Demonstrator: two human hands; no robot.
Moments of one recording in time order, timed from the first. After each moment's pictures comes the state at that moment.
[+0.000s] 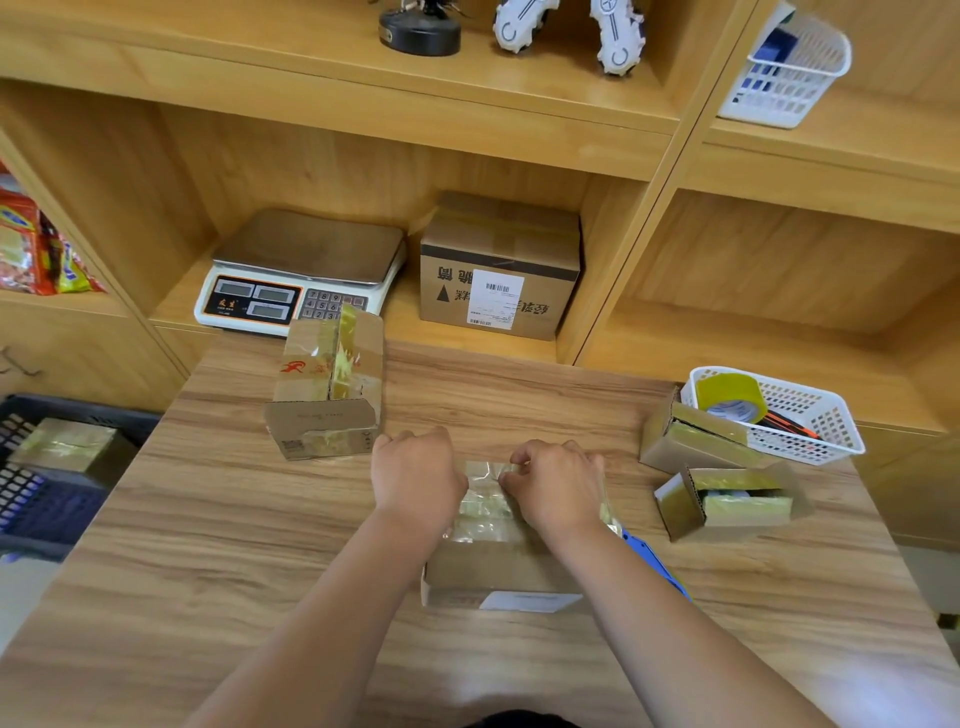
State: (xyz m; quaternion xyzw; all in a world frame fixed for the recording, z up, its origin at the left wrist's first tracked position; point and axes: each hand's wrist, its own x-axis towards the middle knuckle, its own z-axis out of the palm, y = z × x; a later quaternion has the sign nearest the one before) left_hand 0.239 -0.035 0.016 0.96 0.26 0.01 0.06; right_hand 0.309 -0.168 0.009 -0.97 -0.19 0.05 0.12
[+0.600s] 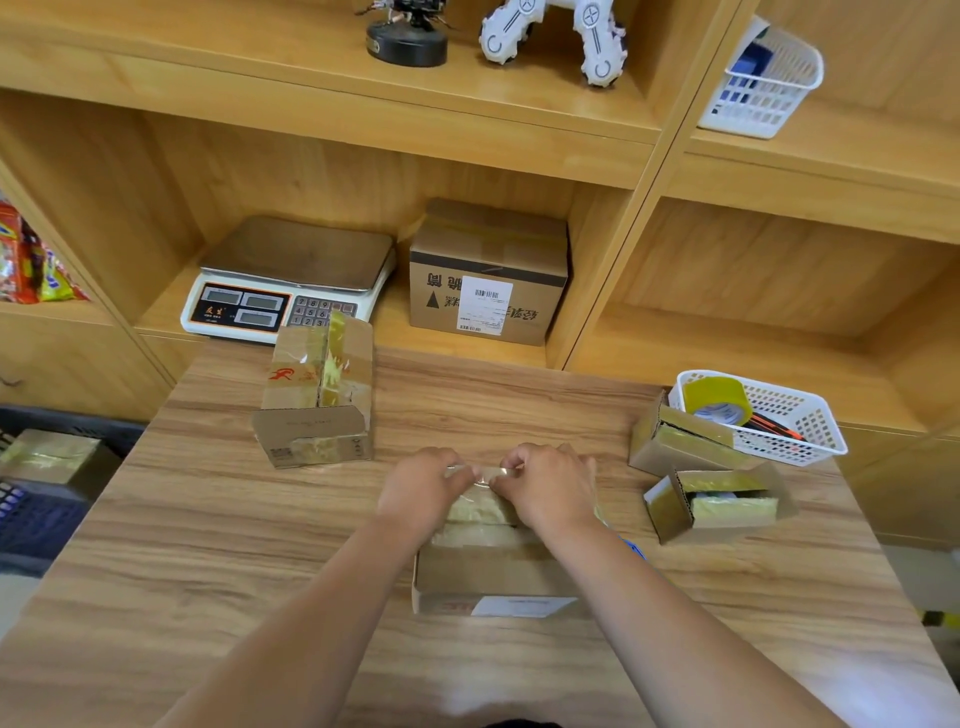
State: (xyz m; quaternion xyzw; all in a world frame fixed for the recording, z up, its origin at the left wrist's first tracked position) left_hand 0.246 -0.031 -0.017 0.89 0.23 -0.05 0.40; right_hand 0.315 -0.169 0.014 -0.97 -0.19 0.09 0.11
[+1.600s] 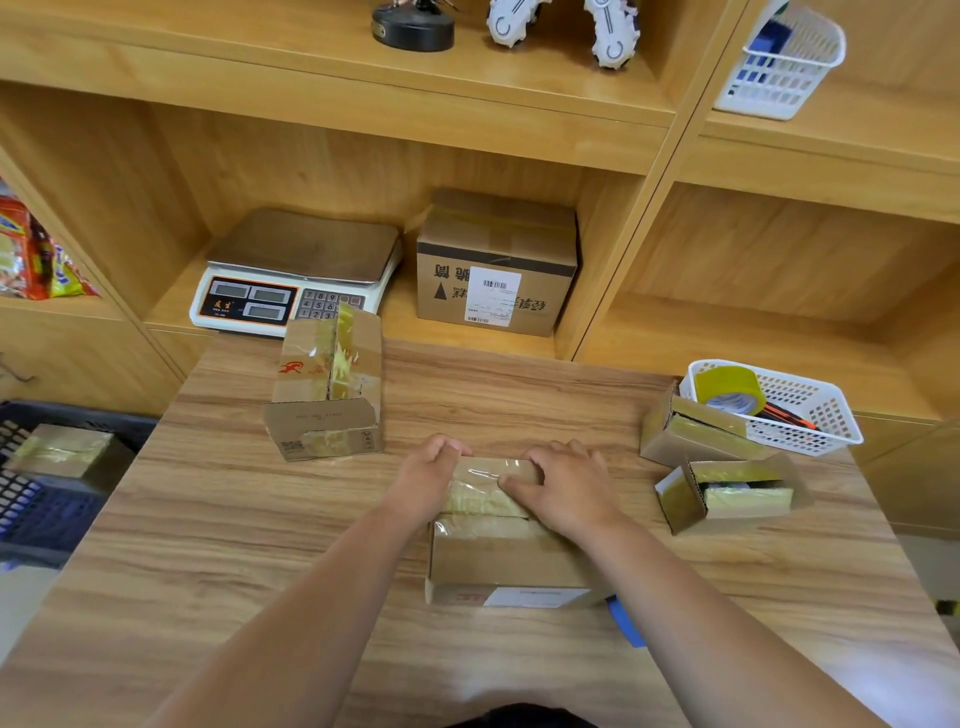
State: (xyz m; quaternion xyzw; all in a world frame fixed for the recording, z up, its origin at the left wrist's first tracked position) left_hand 0.240 -0.026 -0.032 0.72 0.30 -0.01 0.62; right_hand 0.321 -0.188 -0.001 -0.95 -0.27 0.12 0.10
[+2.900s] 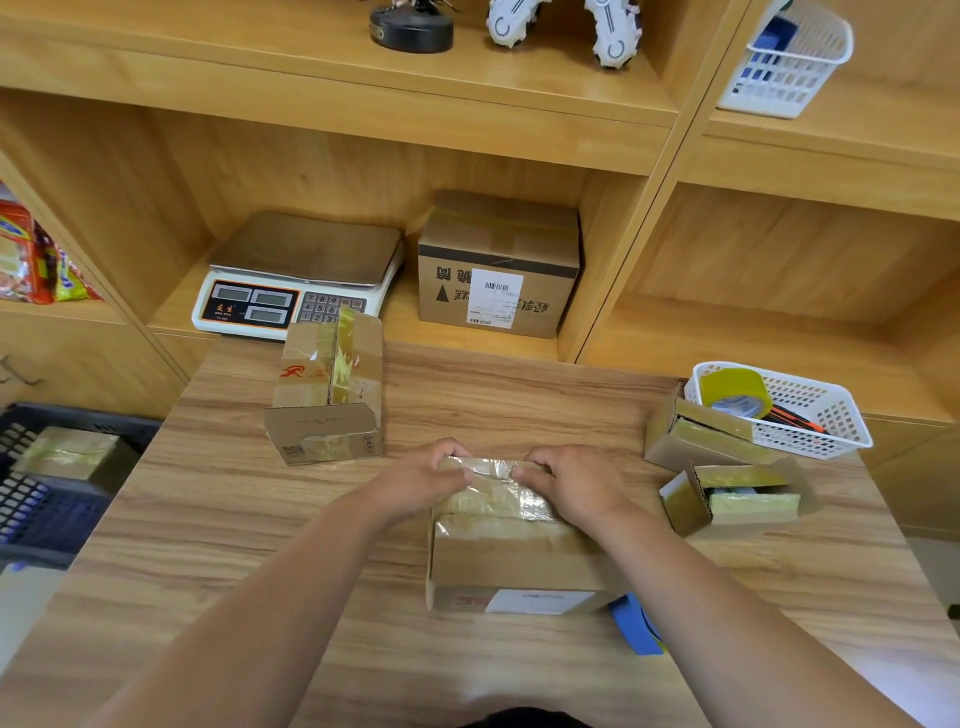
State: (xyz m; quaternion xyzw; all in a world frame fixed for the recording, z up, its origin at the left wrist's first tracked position) left_hand 0.241 0.003 -0.016 0.81 0.18 -0.16 0.54; right_hand 0.343 -0.194 0.006 -0.93 -0.29 0.17 0.15
